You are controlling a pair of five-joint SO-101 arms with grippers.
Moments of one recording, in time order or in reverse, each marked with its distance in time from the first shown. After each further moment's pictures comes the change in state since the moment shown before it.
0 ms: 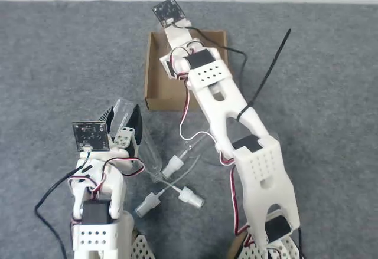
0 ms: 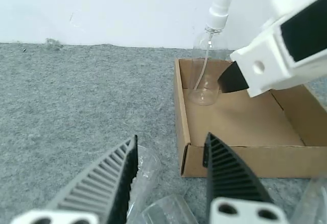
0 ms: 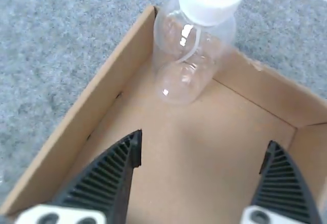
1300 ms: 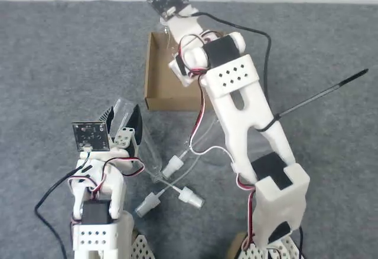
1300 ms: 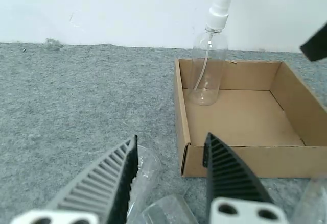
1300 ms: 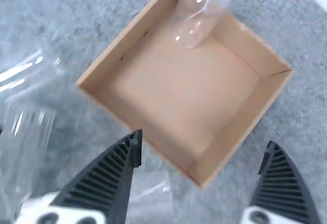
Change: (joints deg) left arm 0.0 0.0 0.0 0.0 0.0; right arm -1.1 -24.2 0.0 32.9 9.5
